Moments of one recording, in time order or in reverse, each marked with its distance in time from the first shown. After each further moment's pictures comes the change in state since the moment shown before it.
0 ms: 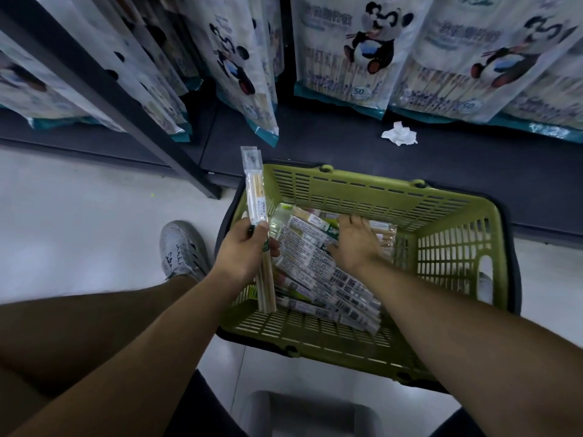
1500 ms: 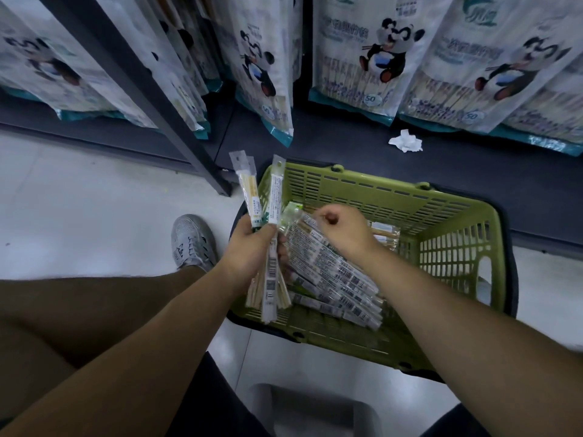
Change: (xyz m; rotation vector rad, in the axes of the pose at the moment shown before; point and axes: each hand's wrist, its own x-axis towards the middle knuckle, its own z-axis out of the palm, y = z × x) left_hand -0.025 0.008 -0.010 -0.389 -0.097 -0.023; right_hand -0.013 -0.038 -0.032 0.671 0.043 -0.136
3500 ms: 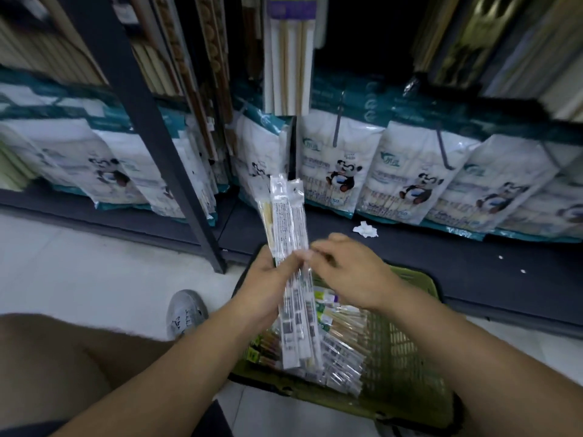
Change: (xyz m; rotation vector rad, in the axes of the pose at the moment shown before) left_hand -0.072 0.087 0.045 -0.152 -0.190 0.266; right_hand -0.107 -0.164 -0.114 -0.448 0.039 -0.352
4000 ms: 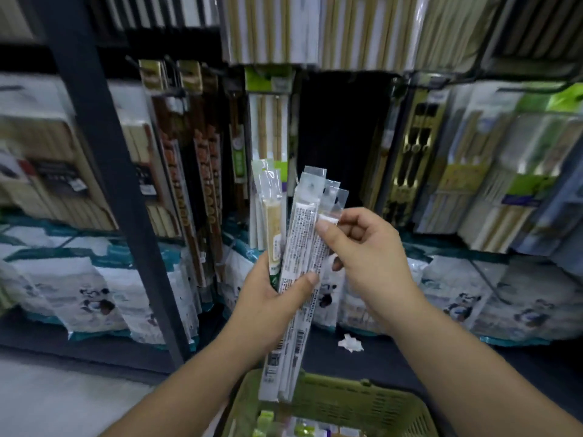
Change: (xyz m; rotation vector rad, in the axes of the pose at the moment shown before) left_hand -0.002 0.169 0.058 0.327 -0.191 0.704; right_hand 0.038 -0.084 -0.162 0.783 0.699 -0.131
